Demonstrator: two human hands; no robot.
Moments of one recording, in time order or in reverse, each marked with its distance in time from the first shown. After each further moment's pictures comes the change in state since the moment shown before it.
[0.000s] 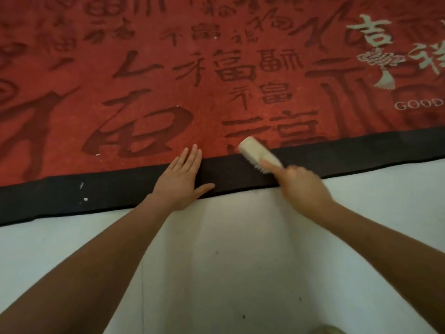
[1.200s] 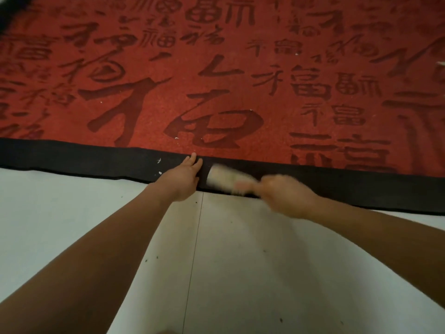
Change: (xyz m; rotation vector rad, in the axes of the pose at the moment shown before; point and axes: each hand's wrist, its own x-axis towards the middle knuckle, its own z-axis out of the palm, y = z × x) left_hand -0.087 -0.094 -0.026 -0.251 -0.129 -0.324; right_hand 0.021 -0.135 -0.004 -0.073 -0.192 -0.589
